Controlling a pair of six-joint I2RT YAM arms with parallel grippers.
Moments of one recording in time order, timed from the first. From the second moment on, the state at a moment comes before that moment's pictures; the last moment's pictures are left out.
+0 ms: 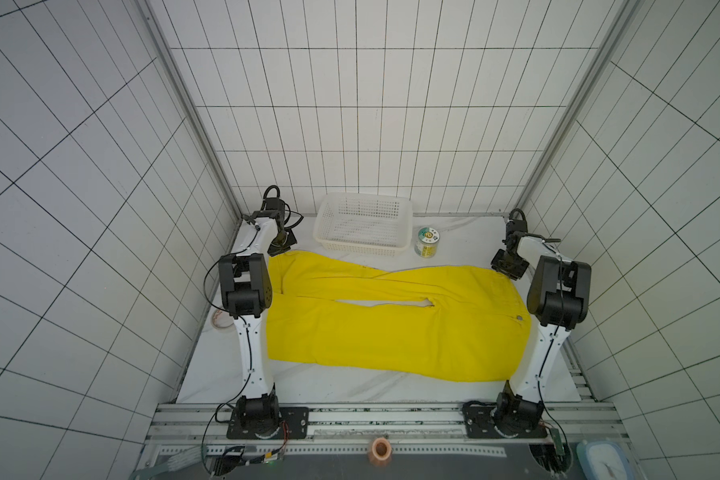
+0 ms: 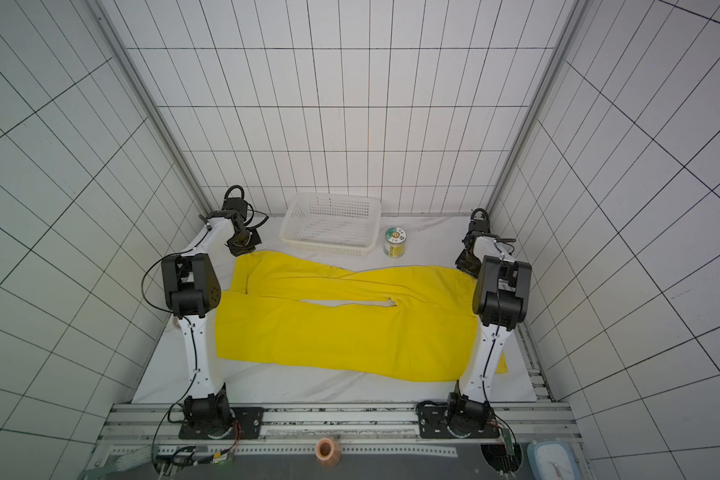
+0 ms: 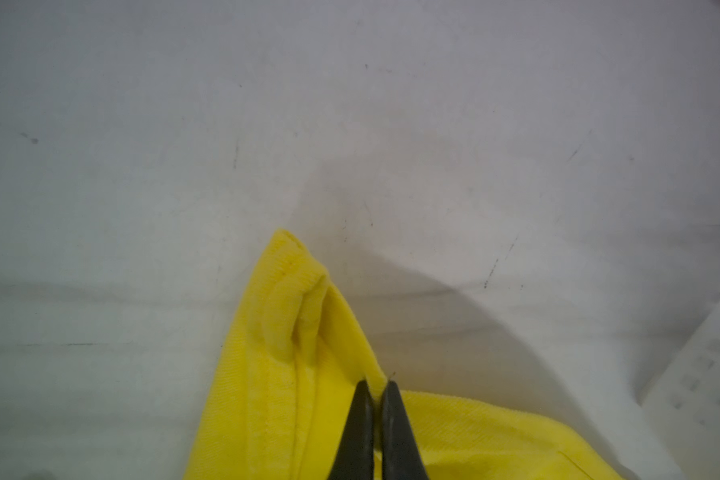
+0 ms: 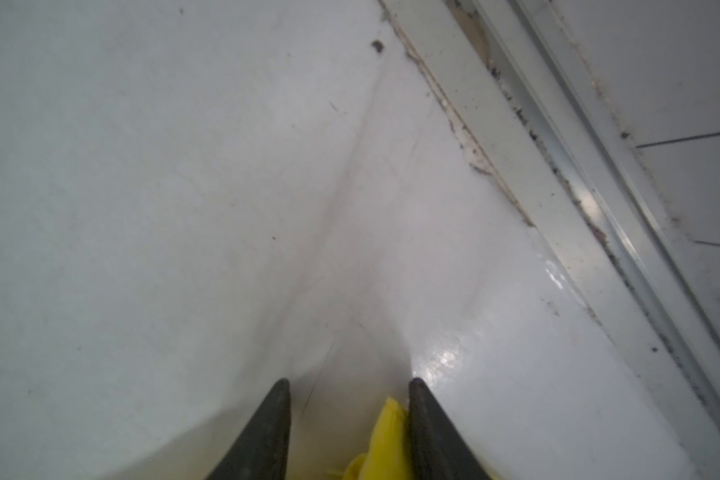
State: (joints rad) left arm 0.06 2.30 2.03 -0.98 -0.04 -0.40; right arm -0.22 2.16 1.62 -0.72 0.21 0.40
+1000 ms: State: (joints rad) left arm 0.07 1.92 1.95 -1.01 -0.03 -0.36; right arm -0.38 1.76 1.62 -0.59 0.02 0.36
